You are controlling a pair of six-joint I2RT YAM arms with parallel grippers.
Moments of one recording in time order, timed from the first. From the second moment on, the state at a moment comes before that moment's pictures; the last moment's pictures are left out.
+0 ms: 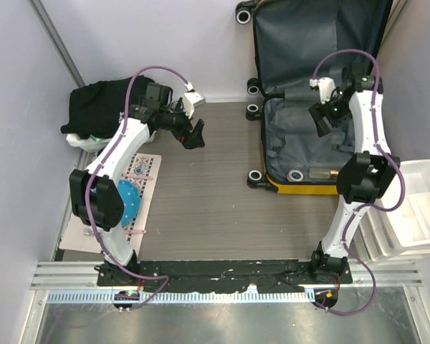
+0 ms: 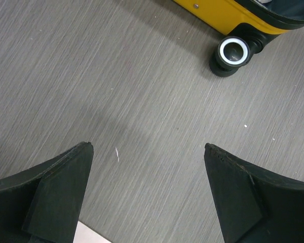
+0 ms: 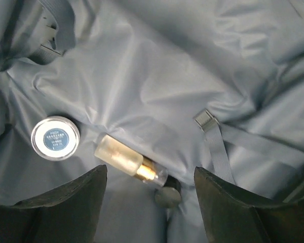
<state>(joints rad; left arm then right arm) -0.31 1.79 1.69 -0.71 0.65 0.43 -0.13 2.04 2.14 -1.28 -0.17 -0.71</state>
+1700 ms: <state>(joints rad) -0.55 1.94 1.75 -0.50 0.79 0.29 -0.14 1.75 1.84 -1.34 -0.09 -0.80</state>
